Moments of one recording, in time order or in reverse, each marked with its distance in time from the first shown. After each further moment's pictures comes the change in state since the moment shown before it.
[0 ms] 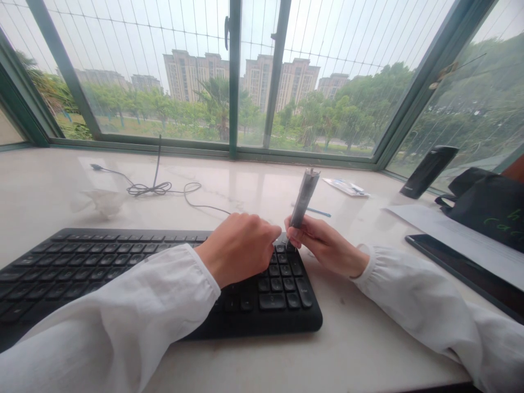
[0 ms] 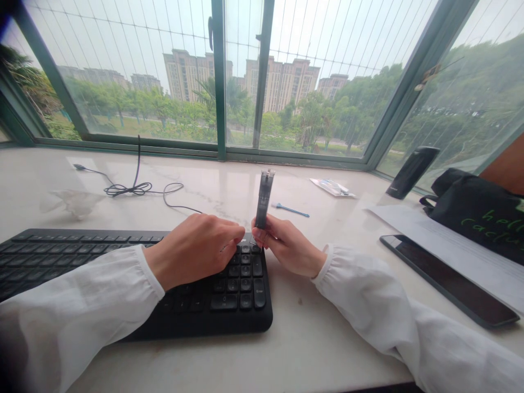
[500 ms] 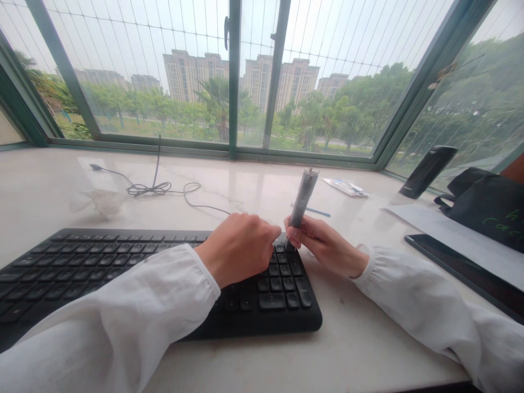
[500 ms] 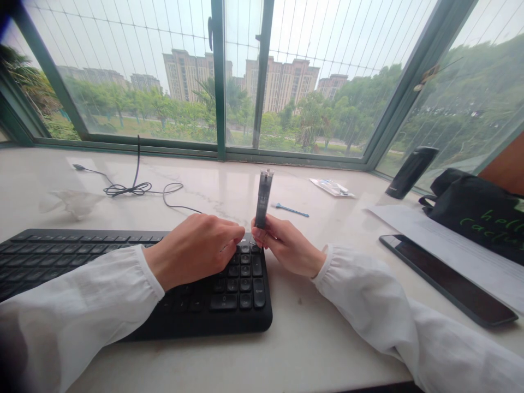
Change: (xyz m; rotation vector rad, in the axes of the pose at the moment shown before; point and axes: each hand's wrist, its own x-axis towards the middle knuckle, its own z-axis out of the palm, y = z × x) left_hand 0.000 0.001 -0.001 -0.004 0.000 0.004; right_hand 0.001 -0.003 0.001 -0.005 0.009 0.031
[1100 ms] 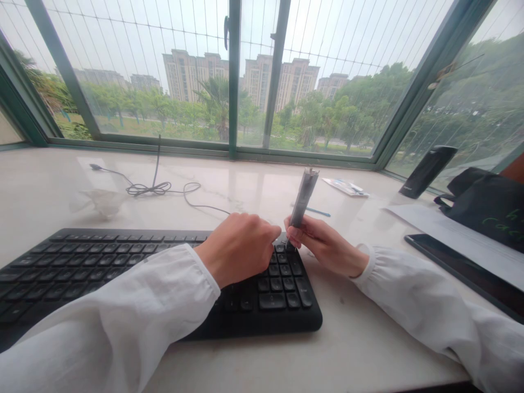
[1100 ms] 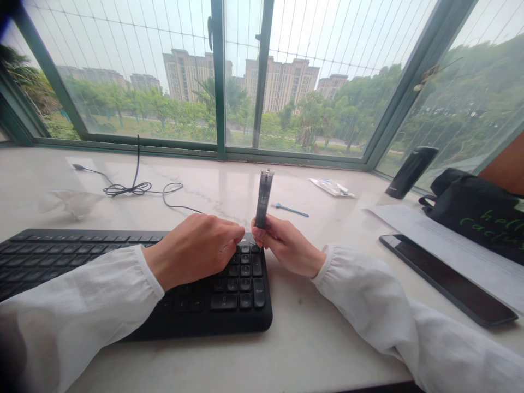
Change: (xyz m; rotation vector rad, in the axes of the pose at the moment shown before) left_hand 0.000 0.000 0.000 -0.002 -0.004 0.001; right_hand 0.000 0.001 0.000 0.024 -0.002 -0.007
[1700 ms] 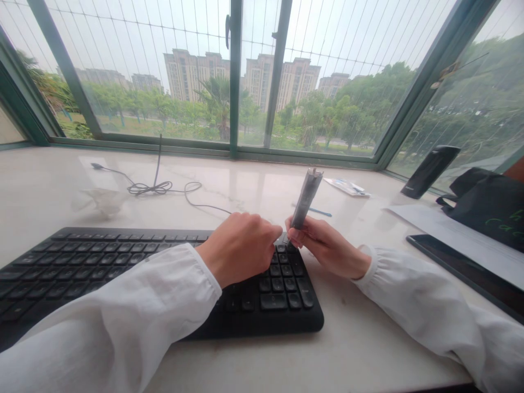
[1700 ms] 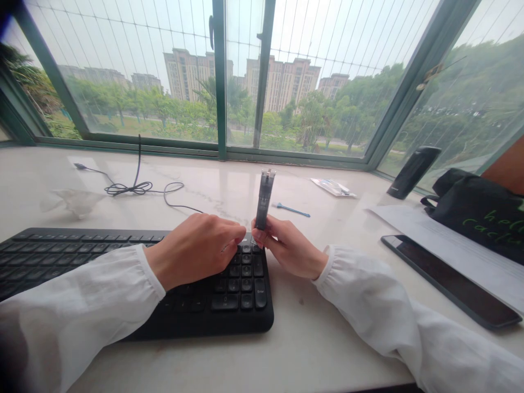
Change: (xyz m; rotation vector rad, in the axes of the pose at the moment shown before) left_hand 0.000 0.000 -0.002 -0.027 -0.016 -0.009; right_hand 0.000 0.001 0.000 -0.072 -0.001 -0.041
